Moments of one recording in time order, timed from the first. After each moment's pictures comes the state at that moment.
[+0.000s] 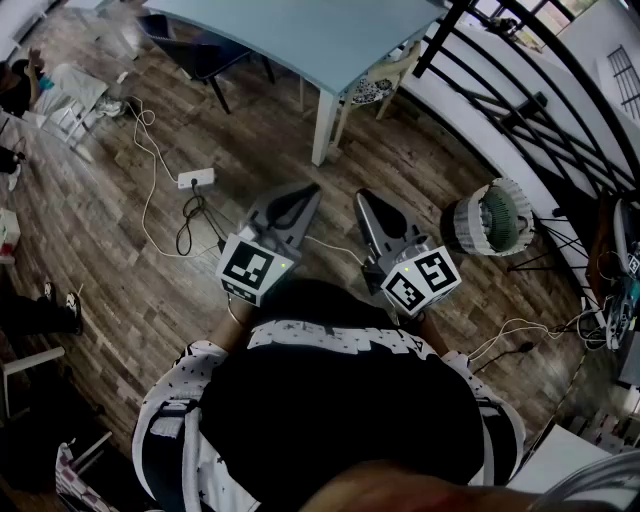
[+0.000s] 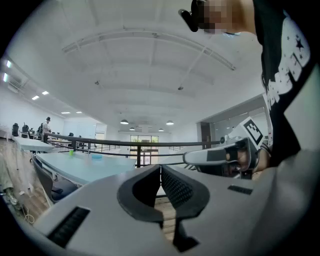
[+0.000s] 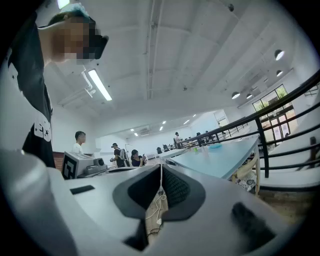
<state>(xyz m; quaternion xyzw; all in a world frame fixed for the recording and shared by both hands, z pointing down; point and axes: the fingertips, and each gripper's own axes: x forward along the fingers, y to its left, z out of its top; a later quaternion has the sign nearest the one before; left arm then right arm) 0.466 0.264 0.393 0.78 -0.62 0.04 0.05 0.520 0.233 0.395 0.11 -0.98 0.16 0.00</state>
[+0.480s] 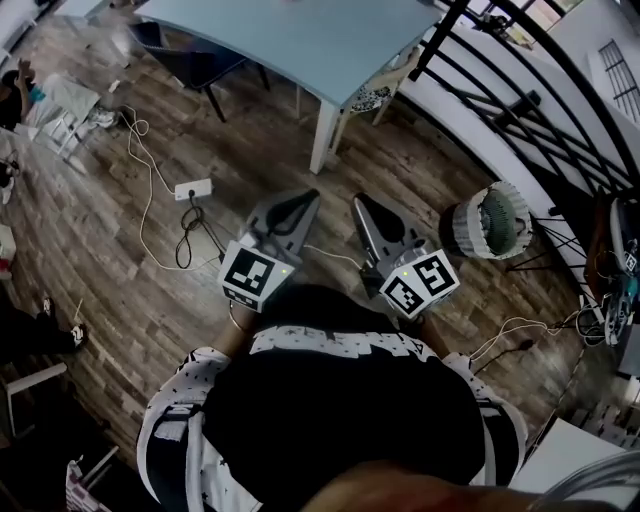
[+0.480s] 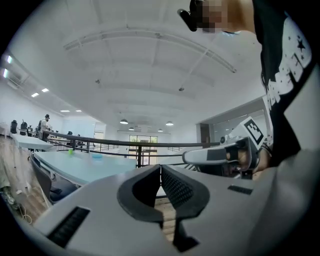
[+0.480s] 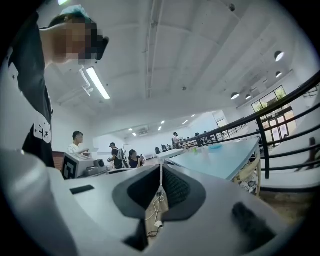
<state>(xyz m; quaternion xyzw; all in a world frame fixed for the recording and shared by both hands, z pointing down) 0.426 0.251 0.398 0.78 -0.62 0.03 0.06 0.479 0.222 0.397 0.12 -0.98 0.16 0.00</state>
